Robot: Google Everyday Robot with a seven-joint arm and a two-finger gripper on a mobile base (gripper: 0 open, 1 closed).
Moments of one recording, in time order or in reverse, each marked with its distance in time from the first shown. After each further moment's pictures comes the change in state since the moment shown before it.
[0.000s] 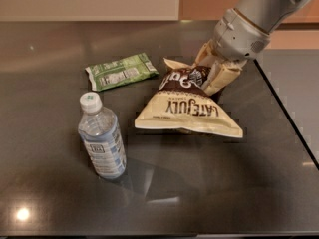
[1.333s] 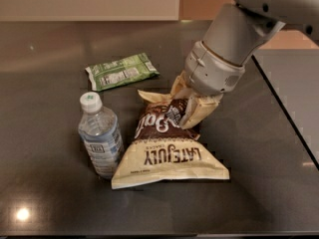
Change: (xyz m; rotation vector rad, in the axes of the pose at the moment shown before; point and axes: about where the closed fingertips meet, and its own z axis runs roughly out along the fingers) arm -0.052 0.047 0.053 -0.074 0.034 -0.121
